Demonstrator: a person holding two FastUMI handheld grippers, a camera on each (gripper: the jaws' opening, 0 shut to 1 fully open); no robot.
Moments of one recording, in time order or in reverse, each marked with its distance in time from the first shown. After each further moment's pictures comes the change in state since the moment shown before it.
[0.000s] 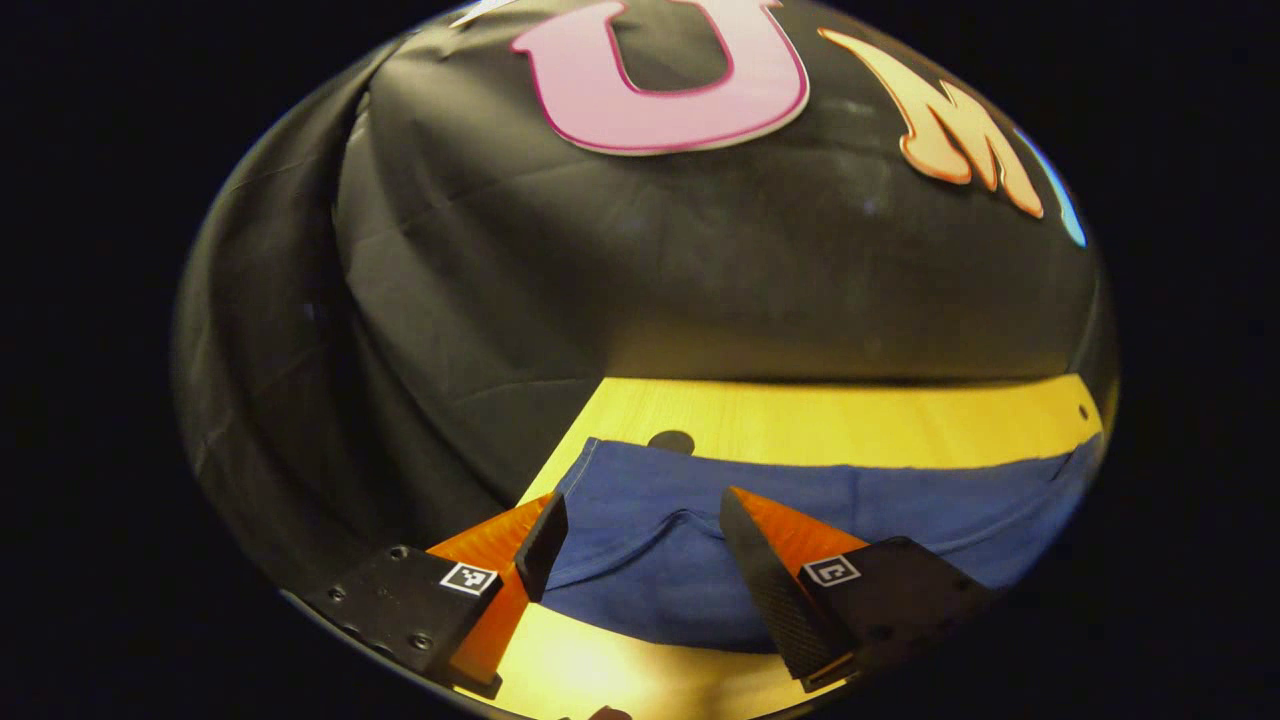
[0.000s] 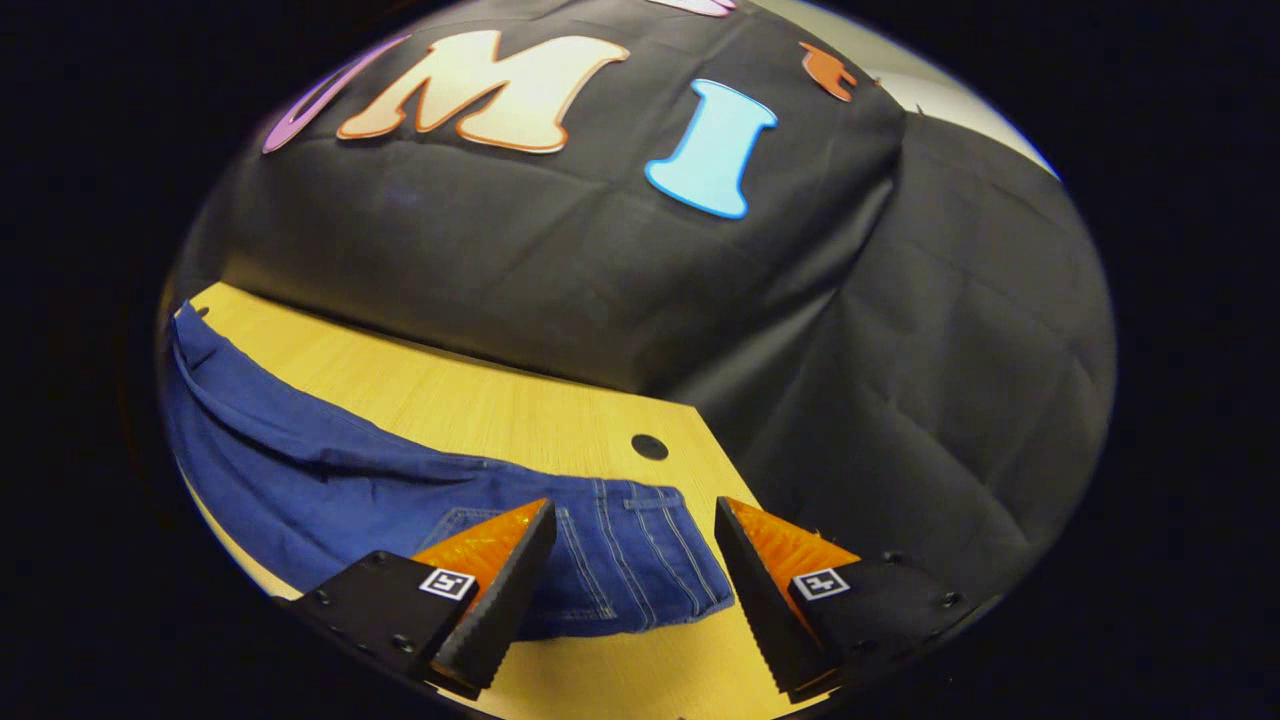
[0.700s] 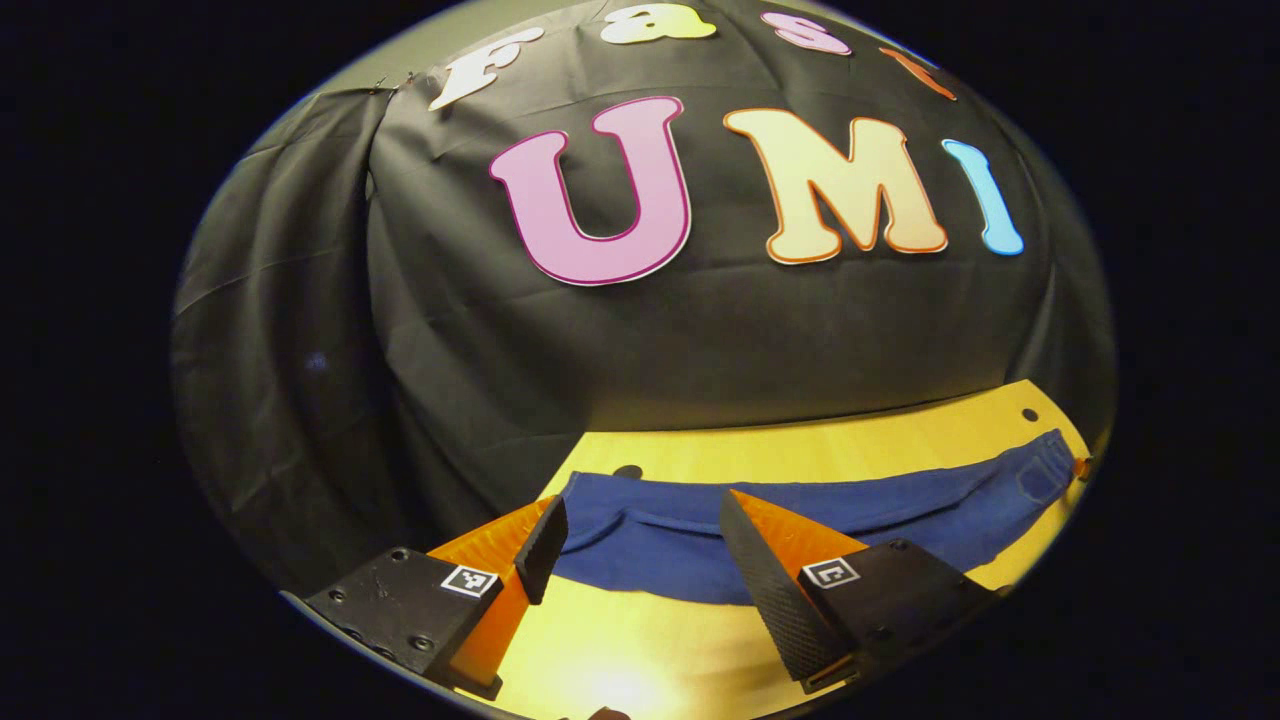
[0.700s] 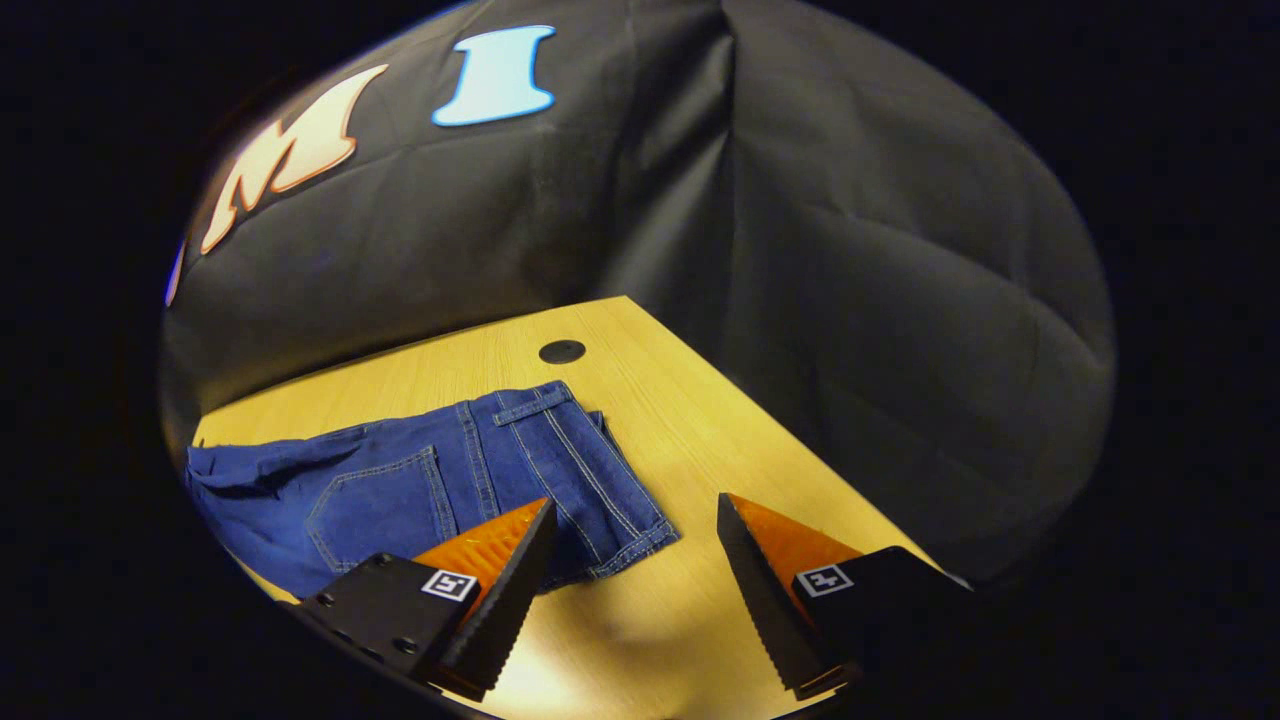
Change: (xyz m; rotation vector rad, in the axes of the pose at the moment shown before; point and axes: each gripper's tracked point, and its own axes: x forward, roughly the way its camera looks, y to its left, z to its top) left arm -0.001 -0.007 -0.005 0.074 -0.111 -0.045; right arm 0.053 -0.072 -0.116 0.442 0.255 0.048
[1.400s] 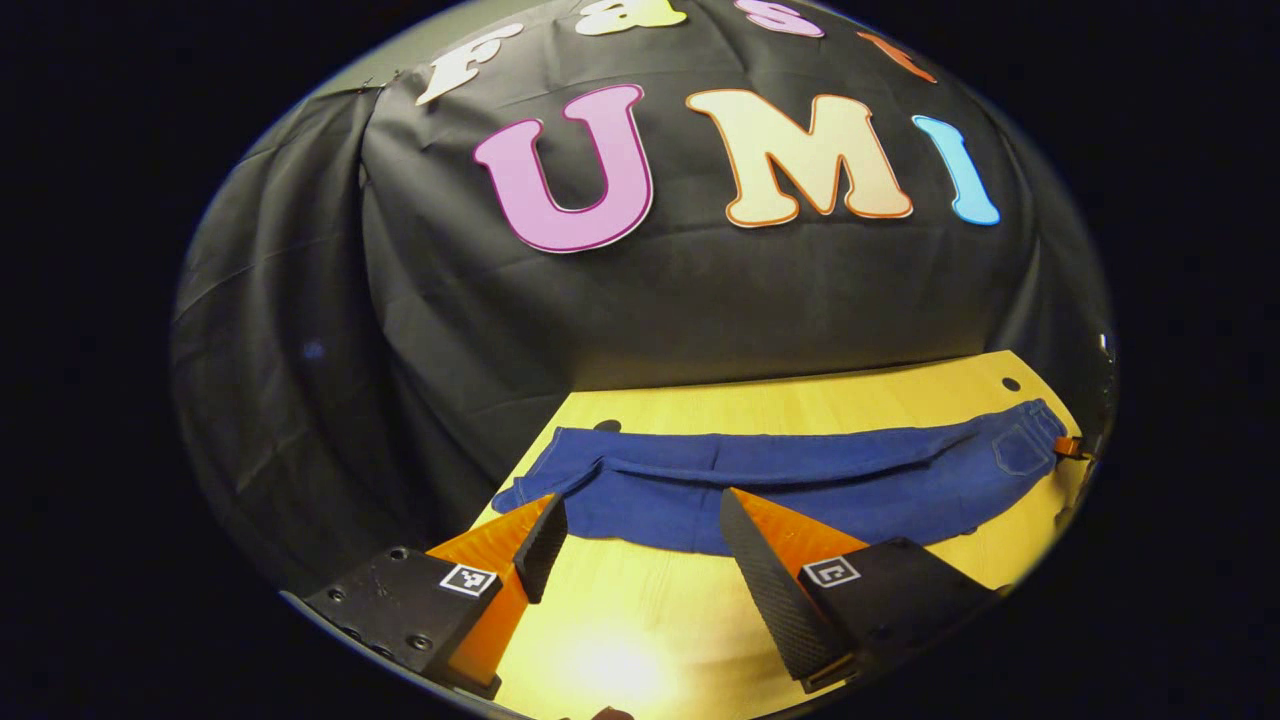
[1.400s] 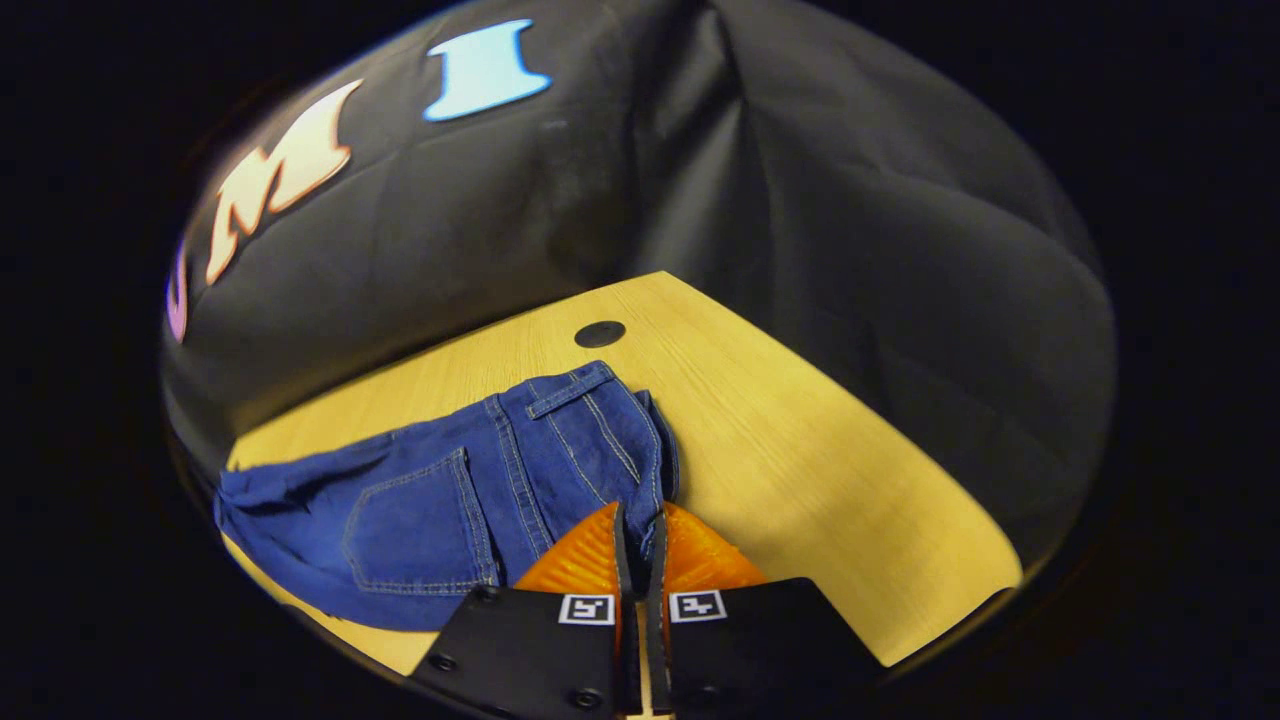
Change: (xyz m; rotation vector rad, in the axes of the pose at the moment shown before) left arm 0.002 0.003 -0.015 0.021 0.080 0.006; right arm -0.006 0.008 0.010 -0.079 -0.002 0.086
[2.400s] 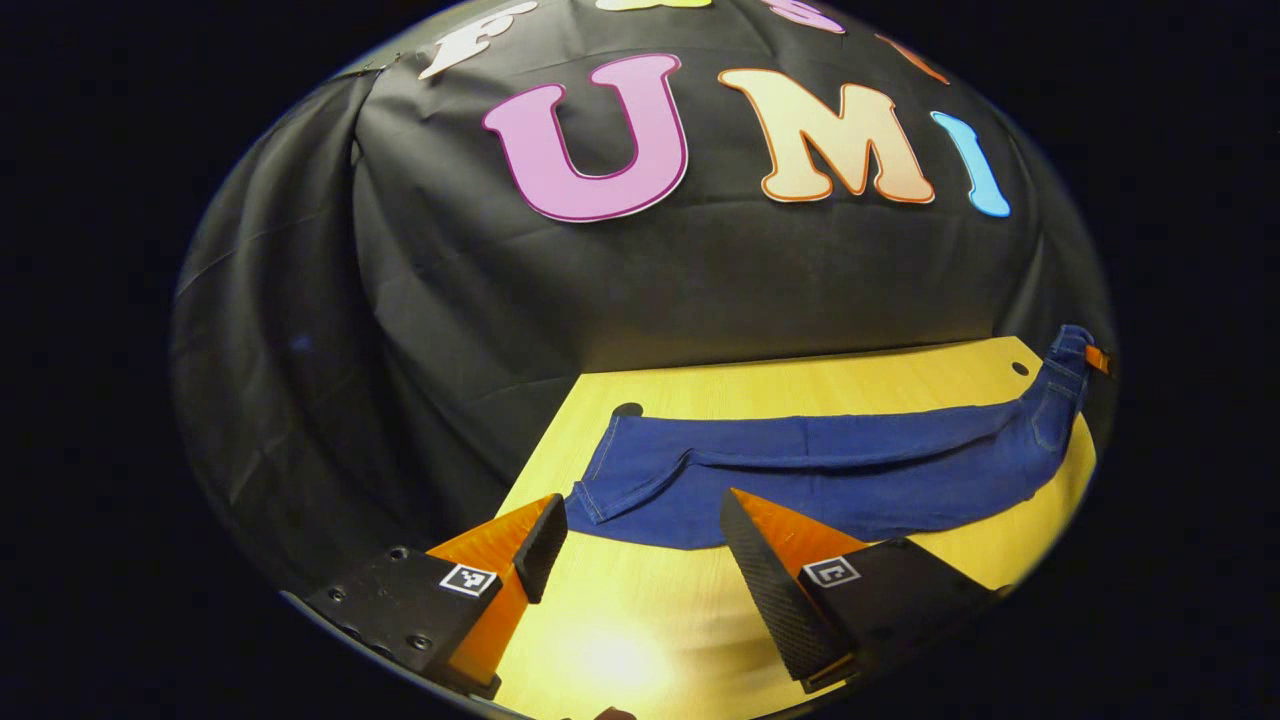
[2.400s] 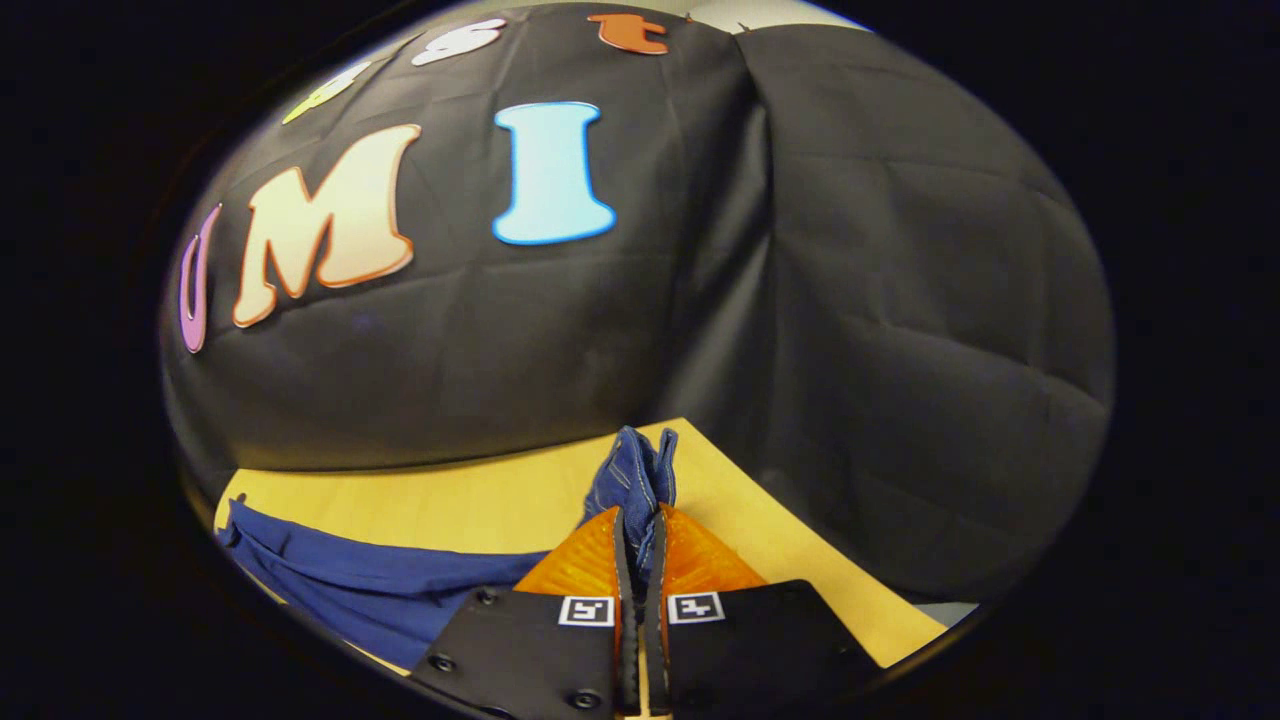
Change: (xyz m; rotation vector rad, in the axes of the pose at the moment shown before) left arm 0.042 0.064 -0.019 0.029 0.065 -0.047; right arm -0.109 0.007 0.102 0.019 -0.280 0.019
